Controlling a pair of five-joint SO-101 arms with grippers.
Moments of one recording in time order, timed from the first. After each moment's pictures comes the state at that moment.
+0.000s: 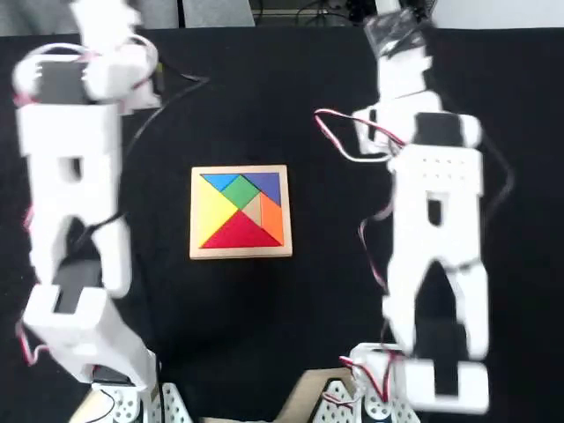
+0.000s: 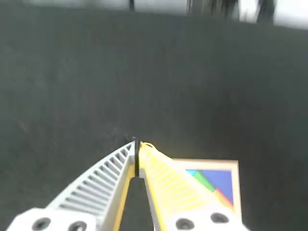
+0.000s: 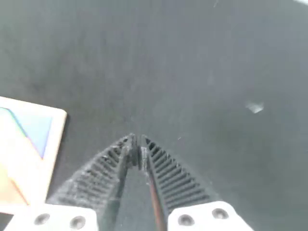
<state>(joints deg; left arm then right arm) -3.3 10.6 -53.5 95.3 5.1 2.4 -10.2 -0.3 69.9 17.1</state>
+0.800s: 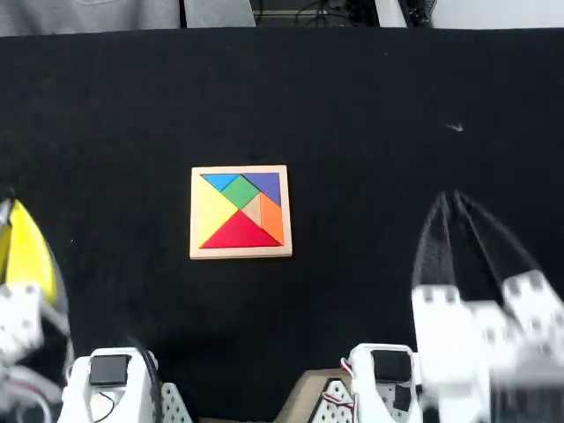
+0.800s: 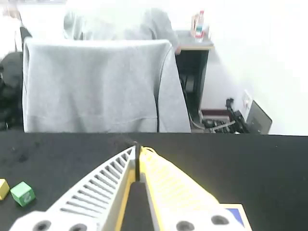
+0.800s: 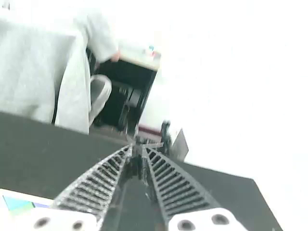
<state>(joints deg) -7.6 -70.2 -8.8 93.2 -4.0 2.4 -69.0 -9.2 89.6 17.1</state>
